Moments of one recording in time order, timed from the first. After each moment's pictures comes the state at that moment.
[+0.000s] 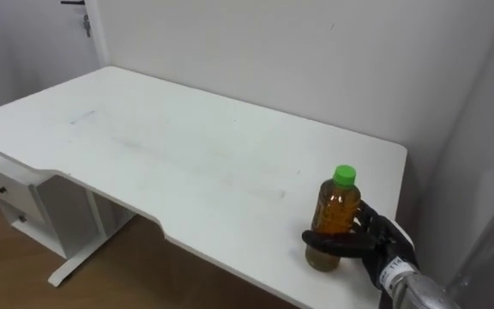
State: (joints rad) left arm 0.24 0.22 -0.05 0.96 0.28 0.19 0.05; right arm -0.60 -0.35 0.24 0.74 0.66 0.04 -0.17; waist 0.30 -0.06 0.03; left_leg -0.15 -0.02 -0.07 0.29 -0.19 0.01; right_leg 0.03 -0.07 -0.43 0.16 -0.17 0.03
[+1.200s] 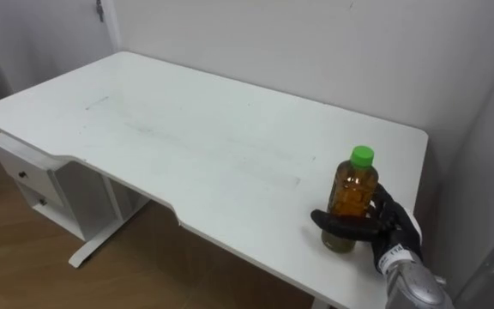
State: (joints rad) left arm 0.24 0.22 -0.13 0.97 0.12 0.10 0.11; right arm -0.65 -0.31 0.25 0.80 0.65 -0.08 -0.32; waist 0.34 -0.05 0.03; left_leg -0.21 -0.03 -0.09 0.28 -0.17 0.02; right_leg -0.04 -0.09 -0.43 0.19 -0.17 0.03
